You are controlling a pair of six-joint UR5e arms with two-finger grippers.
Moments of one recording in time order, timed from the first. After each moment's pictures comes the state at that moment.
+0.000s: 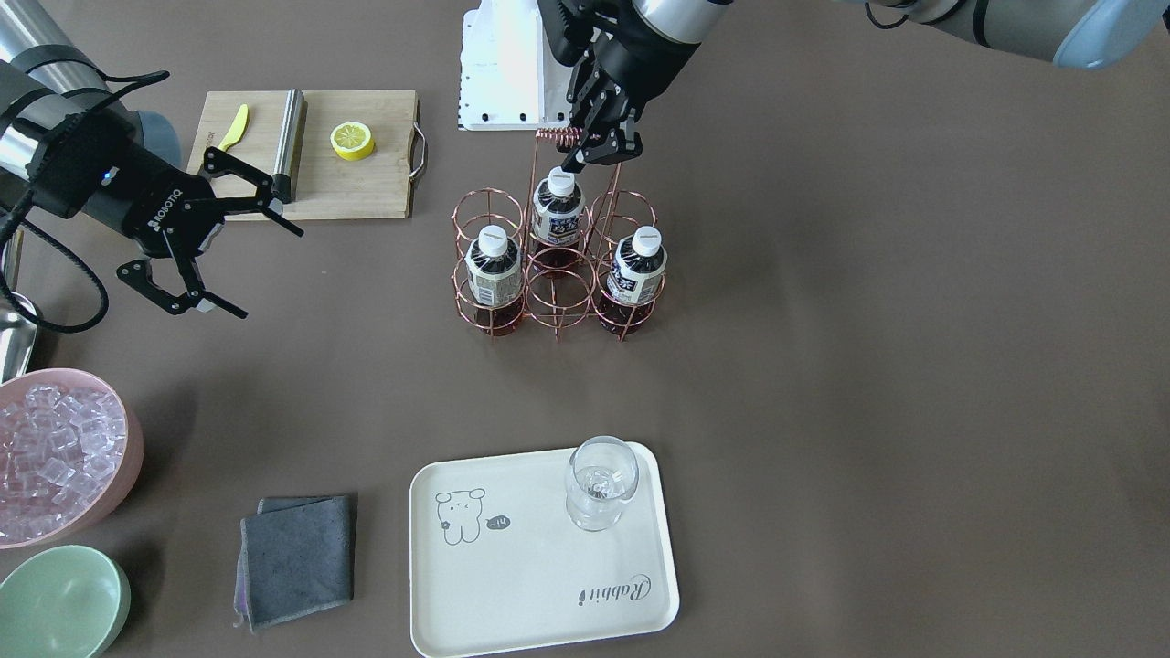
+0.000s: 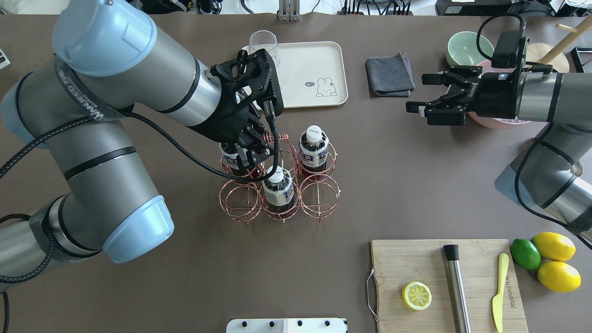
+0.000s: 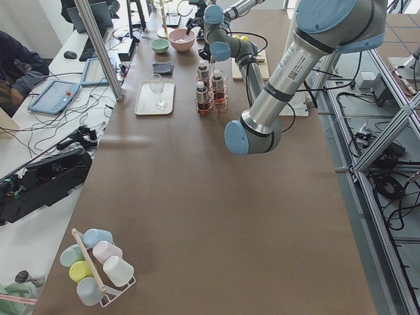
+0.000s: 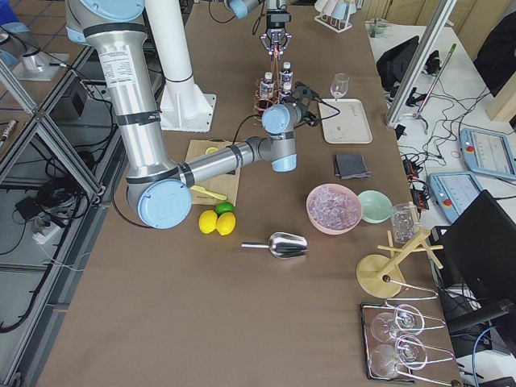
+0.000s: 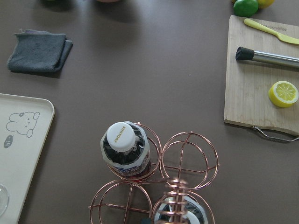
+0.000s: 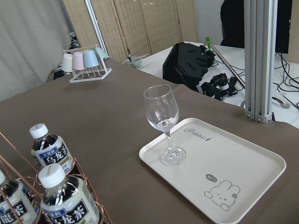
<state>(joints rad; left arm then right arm) -0.67 -2.29 -1.96 -1.65 -2.12 0.06 0.91 -1.34 1.62 -0.07 2.06 0.66</state>
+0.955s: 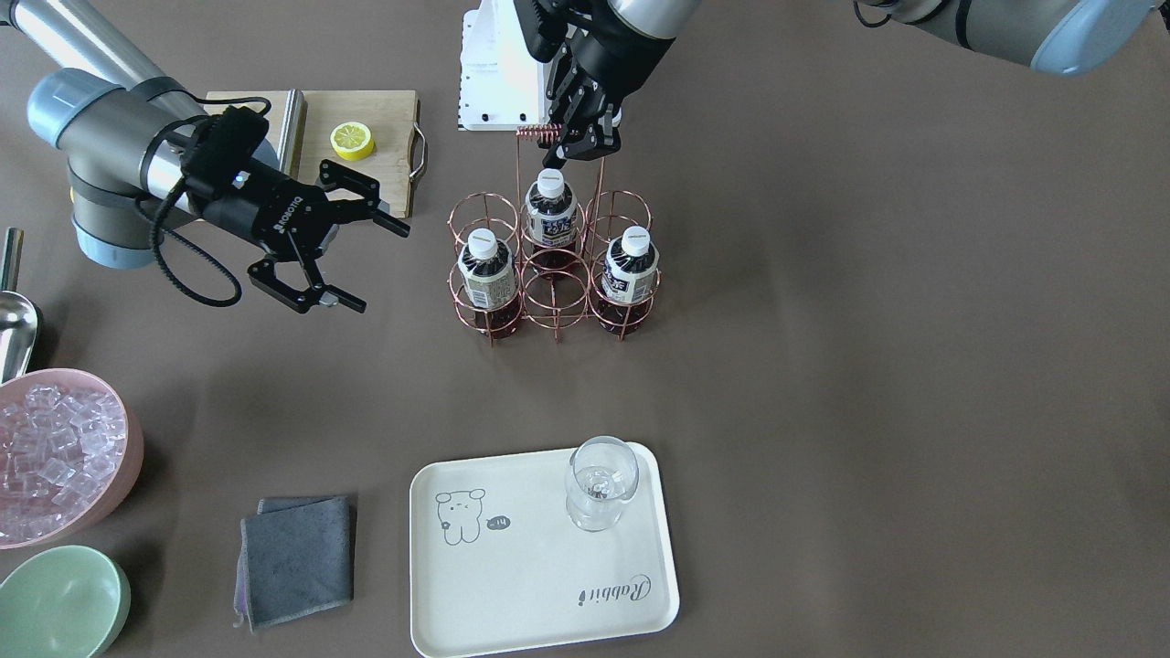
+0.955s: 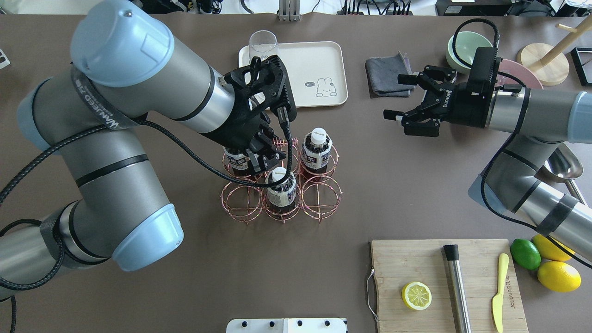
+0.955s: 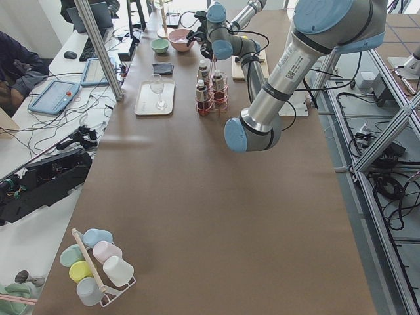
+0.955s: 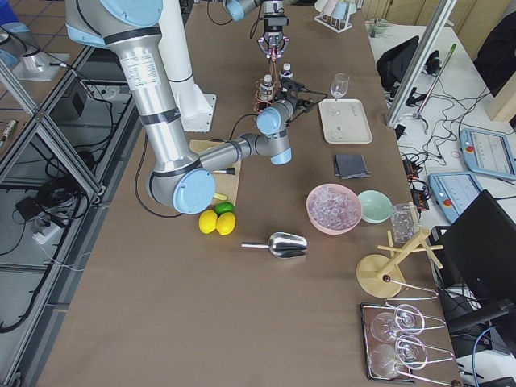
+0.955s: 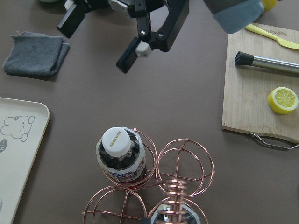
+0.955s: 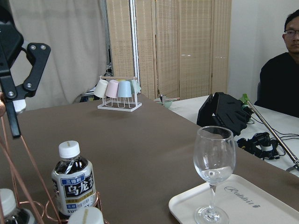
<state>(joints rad) -0.64 -2.31 -1.95 -1.64 -2.09 0.03 0.72 -1.21 1.49 0.13 1.82 0.46</state>
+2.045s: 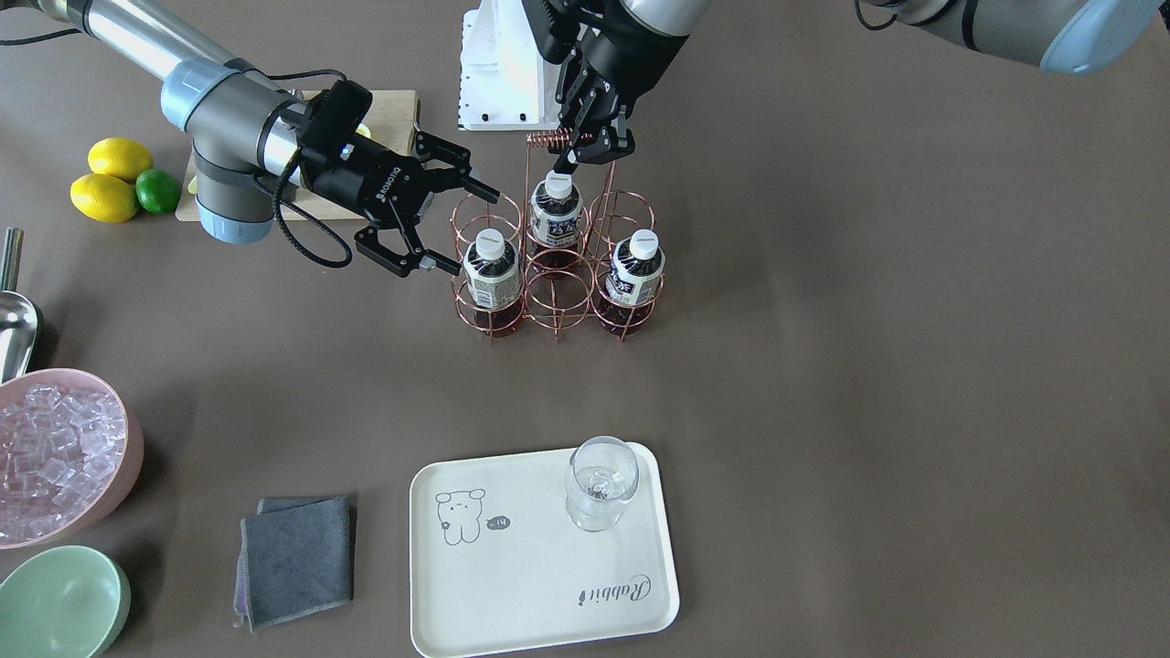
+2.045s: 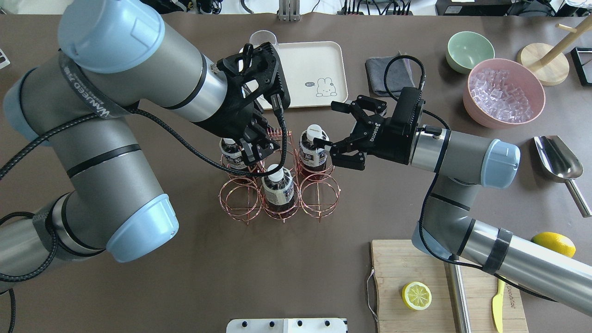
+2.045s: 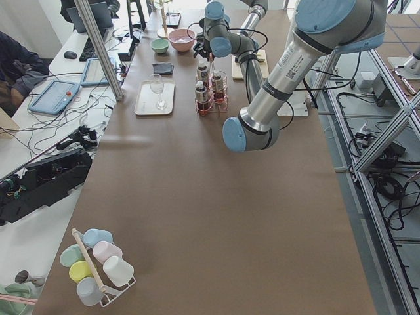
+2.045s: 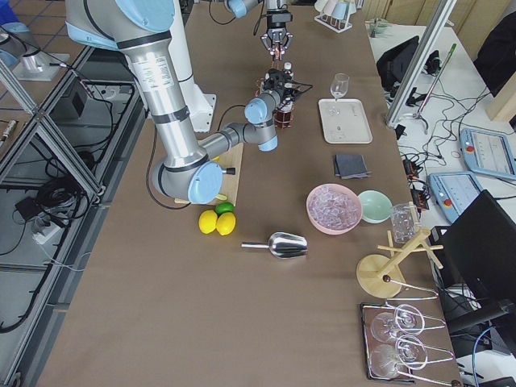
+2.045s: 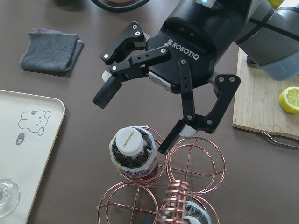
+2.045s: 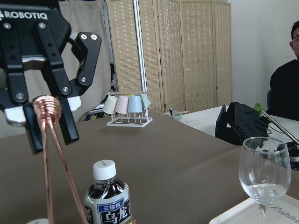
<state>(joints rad) -0.67 -2.32 -1.96 -1.60 -2.09 0.03 0.56 -1.15 1.49 0.12 1.64 0.45</state>
